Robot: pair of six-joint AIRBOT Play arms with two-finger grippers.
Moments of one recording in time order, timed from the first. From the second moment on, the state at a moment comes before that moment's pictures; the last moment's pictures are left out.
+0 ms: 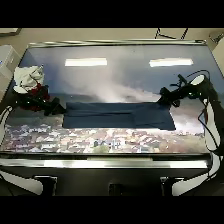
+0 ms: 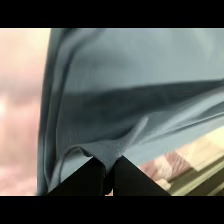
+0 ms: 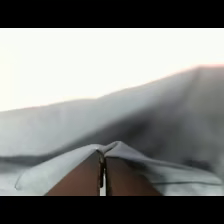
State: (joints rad) left arm 0.23 -1.78 1.38 0.86 -1.40 -1.36; right arm -0.20 -1.78 1.52 -1.01 1.25 1.57
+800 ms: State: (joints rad) left arm 0.37 -1.80 1.57 0.85 -1.58 -1.41; right arm -0.46 -1.84 1.56 -1.03 1.57 1.51
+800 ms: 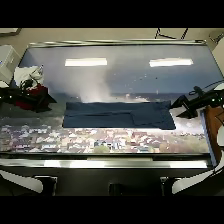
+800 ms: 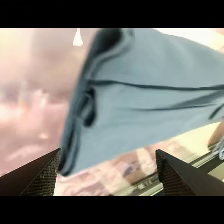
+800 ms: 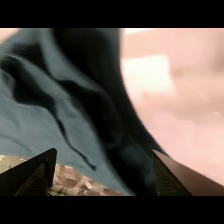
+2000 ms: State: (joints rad) left arm -0.20 -1.73 1.58 0.73 -1.27 -1.40; right arm -0.25 -1.75 1.45 -0.88 1.44 1.44
